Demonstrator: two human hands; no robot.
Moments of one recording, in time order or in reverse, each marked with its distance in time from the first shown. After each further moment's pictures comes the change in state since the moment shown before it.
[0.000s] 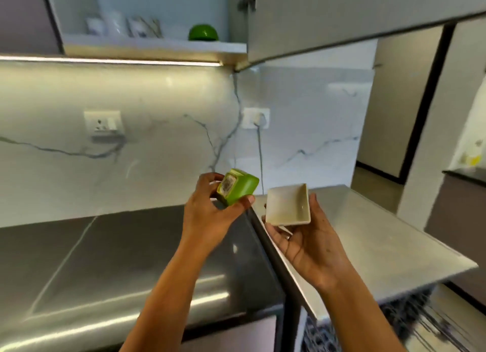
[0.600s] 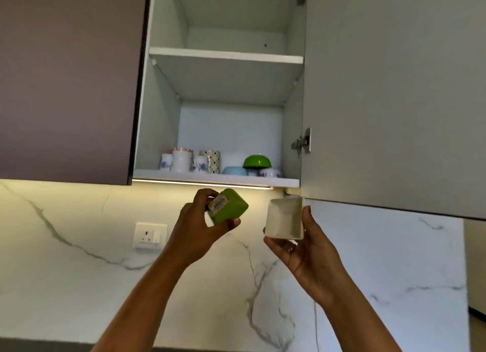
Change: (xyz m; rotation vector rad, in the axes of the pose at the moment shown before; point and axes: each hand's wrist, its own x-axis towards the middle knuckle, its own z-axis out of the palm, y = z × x) left_hand 0.237 0.038 -0.080 0.331 0.209 0.303; right_hand 0.199 -0.088 0.162 -0.206 -0.448 -0.101
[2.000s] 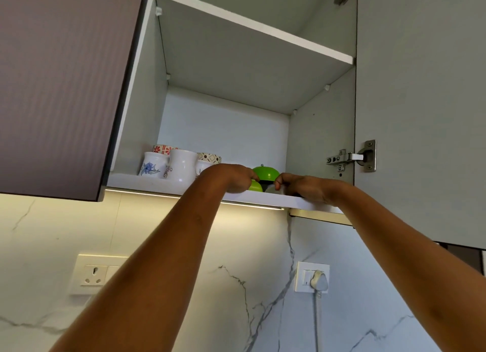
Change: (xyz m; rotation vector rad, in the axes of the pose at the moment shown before) left_hand 0.239 -0.062 0.013 0.458 -0.654 0.162; right_hand 0.266 -0.045 0.047 -1.843 0.027 0.100
